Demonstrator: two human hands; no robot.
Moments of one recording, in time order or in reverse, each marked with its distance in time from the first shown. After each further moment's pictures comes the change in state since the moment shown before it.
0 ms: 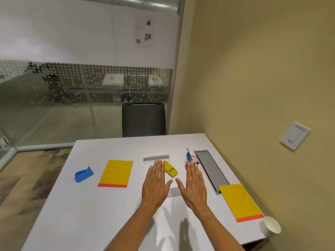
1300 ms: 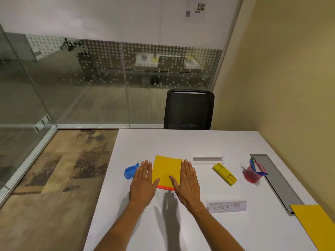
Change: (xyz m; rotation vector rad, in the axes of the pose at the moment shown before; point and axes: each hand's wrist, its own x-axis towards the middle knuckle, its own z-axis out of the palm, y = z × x) left_hand 0.030 -0.350 0.006 -0.006 -0.220 -0.249; right_hand 0.091 -0.286 0.178 0.164 -0.186 -0.123
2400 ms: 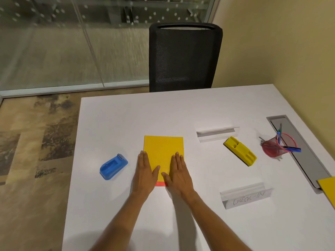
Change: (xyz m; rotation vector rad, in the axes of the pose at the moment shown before) left_hand 0.155 -0.037 0.205 -0.349 -0.240 -0.148; right_hand 0.088 0.062 0.200 0.000 -0.414 0.154
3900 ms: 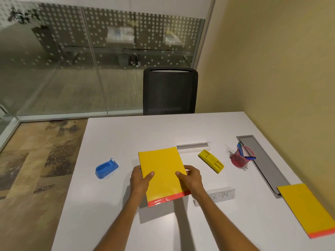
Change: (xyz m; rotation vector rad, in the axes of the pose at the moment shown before) left_hand -0.120 0.100 -0.052 -0.901 0.083 -0.188; right_hand -0.106 0.070 -0.136 0.943 0.160 0.334
